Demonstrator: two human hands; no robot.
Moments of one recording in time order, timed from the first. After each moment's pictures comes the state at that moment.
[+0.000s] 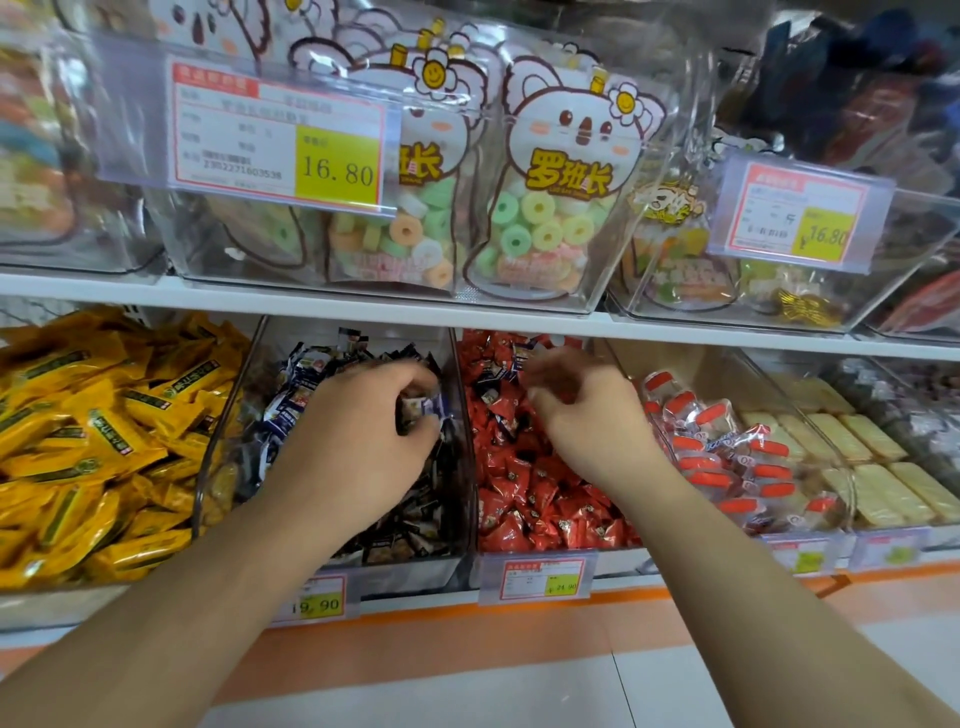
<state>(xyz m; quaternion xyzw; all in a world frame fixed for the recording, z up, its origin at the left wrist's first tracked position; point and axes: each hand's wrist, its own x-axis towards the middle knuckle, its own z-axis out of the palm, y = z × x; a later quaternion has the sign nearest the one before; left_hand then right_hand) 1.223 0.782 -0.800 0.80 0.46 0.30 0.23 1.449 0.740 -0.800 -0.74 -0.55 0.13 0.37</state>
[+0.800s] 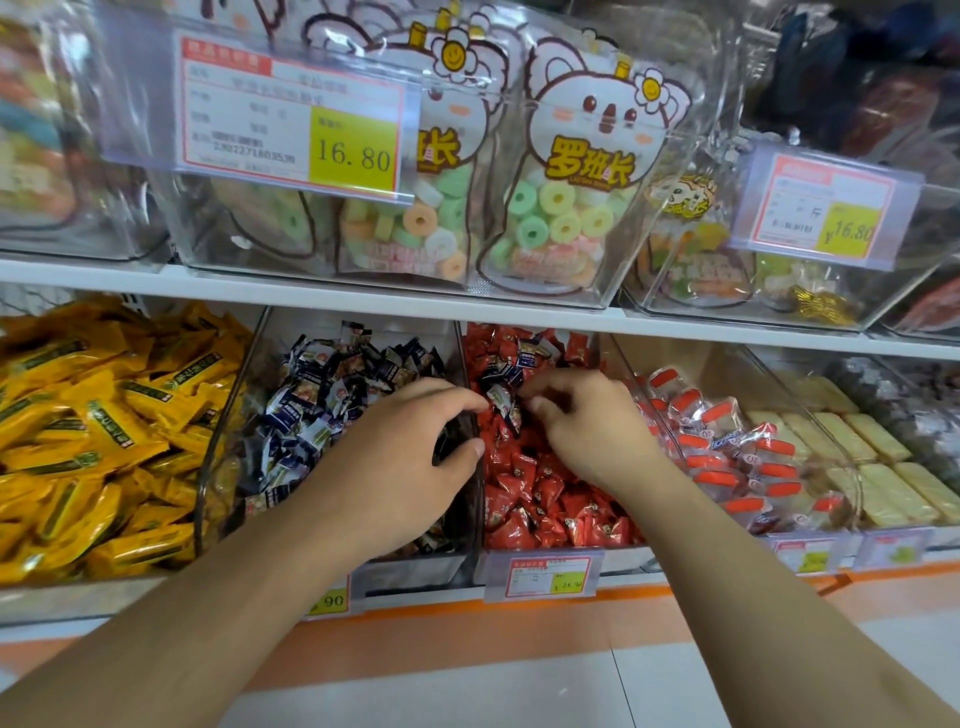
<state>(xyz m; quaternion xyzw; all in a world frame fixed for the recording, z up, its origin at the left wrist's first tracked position) 1.232 0.777 -0.814 0.86 0.37 0.23 0.26 1.454 0.745 -0.812 -0.76 -0.58 0.10 0.26</state>
